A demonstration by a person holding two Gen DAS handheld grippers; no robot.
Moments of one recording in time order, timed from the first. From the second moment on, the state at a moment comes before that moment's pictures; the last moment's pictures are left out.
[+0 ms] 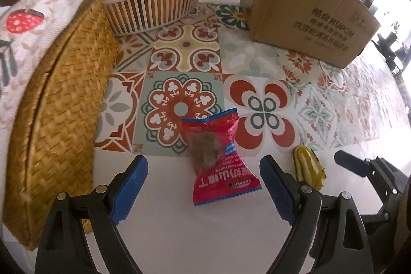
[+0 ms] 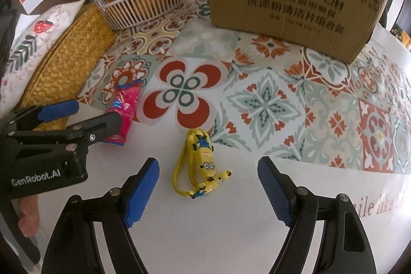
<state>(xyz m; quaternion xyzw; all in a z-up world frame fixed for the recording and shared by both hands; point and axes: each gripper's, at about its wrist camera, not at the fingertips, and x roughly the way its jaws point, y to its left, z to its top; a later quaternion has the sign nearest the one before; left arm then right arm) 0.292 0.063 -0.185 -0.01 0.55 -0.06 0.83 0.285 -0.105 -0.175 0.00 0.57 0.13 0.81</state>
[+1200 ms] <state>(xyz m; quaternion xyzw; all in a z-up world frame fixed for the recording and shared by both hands) 0.276 0.043 -0.182 -0.01 0.55 -0.08 0.83 0.273 -0.137 -0.172 0.06 0.54 0.11 0.83</state>
